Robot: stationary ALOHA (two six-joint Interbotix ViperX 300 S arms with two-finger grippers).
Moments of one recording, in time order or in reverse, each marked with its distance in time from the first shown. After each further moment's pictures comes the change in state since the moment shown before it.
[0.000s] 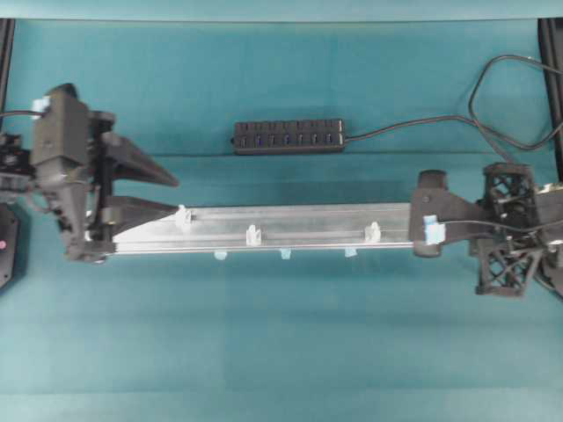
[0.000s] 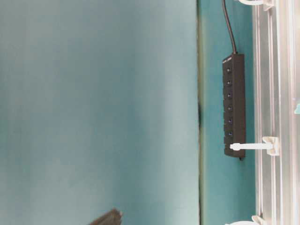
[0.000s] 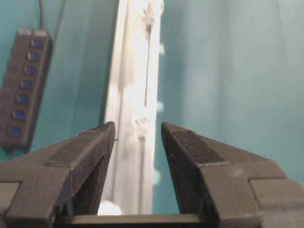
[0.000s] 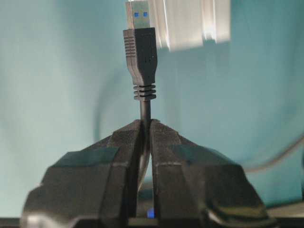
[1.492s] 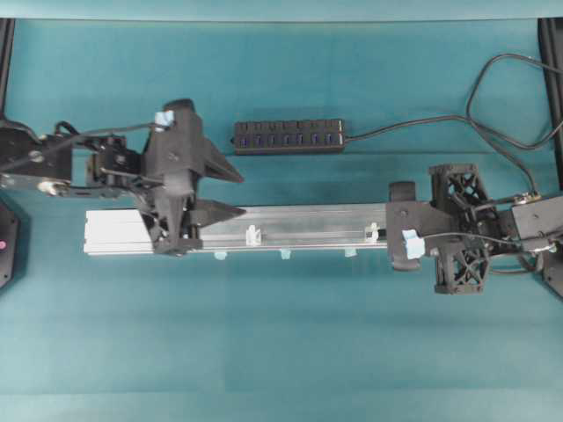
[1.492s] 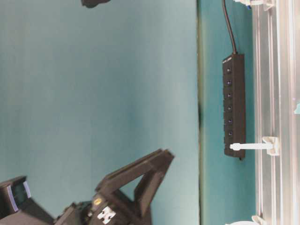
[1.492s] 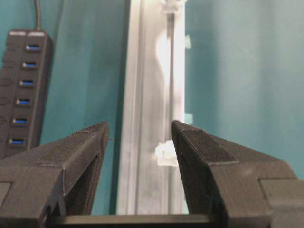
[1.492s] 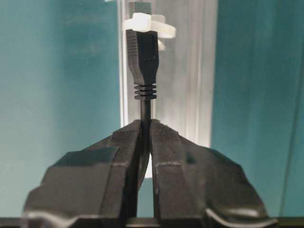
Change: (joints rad) left arm 0.032 0.353 -0.156 0.002 -0.066 0.061; right arm -0.006 0.058 0.041 -0.176 -0.399 0.000
